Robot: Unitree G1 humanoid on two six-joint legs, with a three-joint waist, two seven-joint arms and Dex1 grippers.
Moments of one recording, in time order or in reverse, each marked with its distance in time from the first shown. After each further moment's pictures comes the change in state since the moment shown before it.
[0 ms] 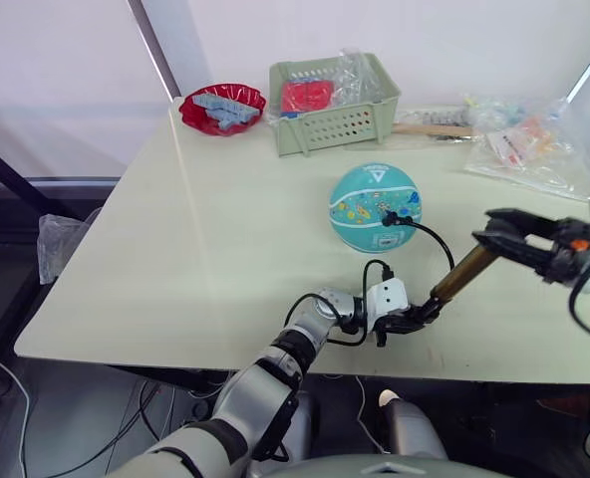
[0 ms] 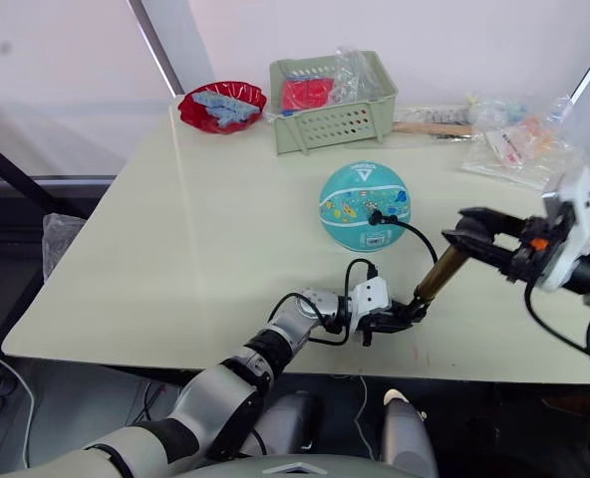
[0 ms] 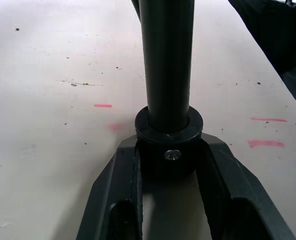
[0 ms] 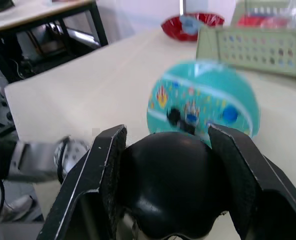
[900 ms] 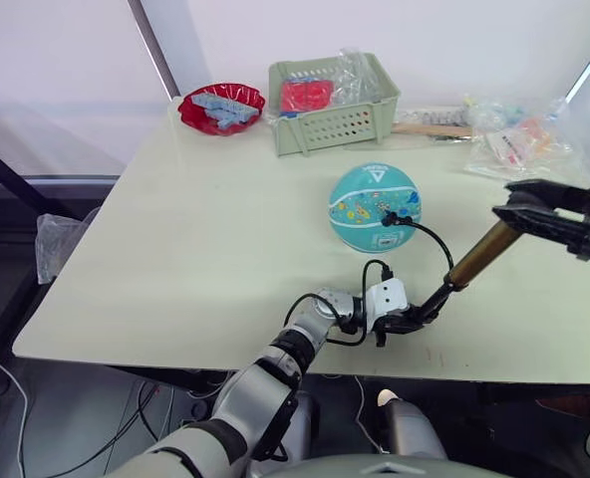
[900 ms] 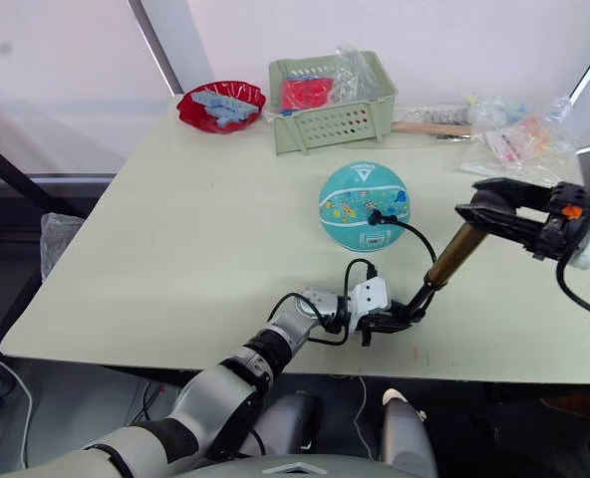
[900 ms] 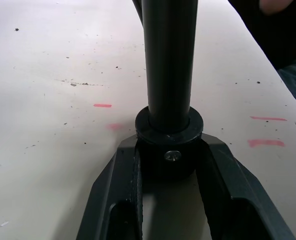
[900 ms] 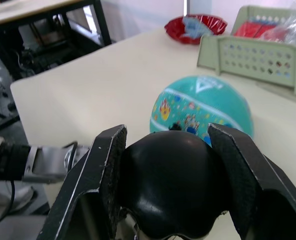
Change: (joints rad) left arm 0.002 0.007 -0.001 0.000 0.002 -0.002 0.004; right arm -0.037 -0.073 -0.007 -0.037 0.049 0.108 -0.025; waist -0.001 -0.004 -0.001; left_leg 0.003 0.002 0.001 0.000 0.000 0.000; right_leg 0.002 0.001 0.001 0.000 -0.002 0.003
